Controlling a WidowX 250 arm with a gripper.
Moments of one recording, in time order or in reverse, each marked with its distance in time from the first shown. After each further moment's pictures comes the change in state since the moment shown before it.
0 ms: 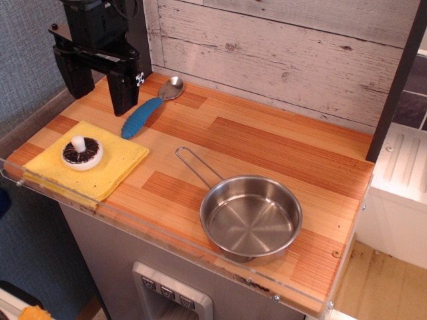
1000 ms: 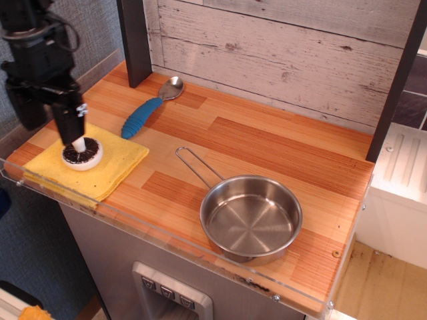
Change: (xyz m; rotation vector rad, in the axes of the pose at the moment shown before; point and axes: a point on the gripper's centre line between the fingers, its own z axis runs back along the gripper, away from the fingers) arm -0.045 0.055 -0.038 -0.046 0.071 0.026
